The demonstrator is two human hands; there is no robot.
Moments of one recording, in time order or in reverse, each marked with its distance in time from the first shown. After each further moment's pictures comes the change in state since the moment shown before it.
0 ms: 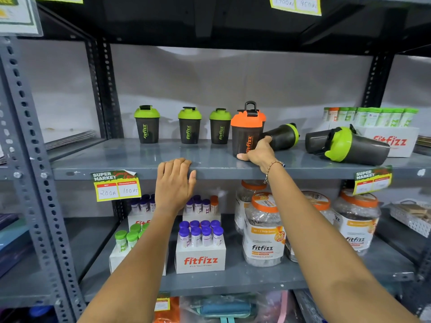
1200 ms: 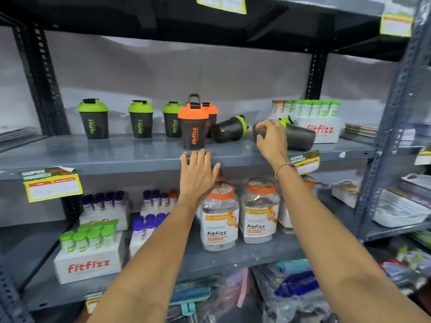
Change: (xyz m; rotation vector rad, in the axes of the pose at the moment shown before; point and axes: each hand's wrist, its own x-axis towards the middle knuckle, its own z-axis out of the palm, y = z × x) left_hand 0.024 0.173 0.015 -0.063 -0.251 0.080; right_hand -0.017 0.069 -0.137 -0.329 0.446 -0.378
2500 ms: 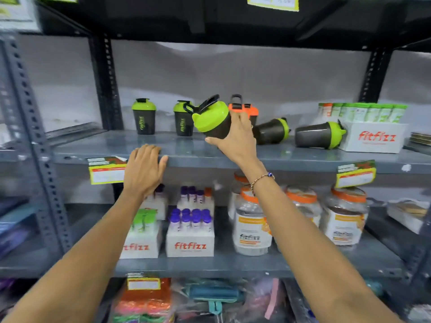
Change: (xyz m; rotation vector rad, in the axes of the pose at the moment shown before) left_hand -0.048 -0.191 -0.051 0.132 0.002 -0.131; right_hand -0.047 -0.137 0.056 0.237 -0.189 -0.246
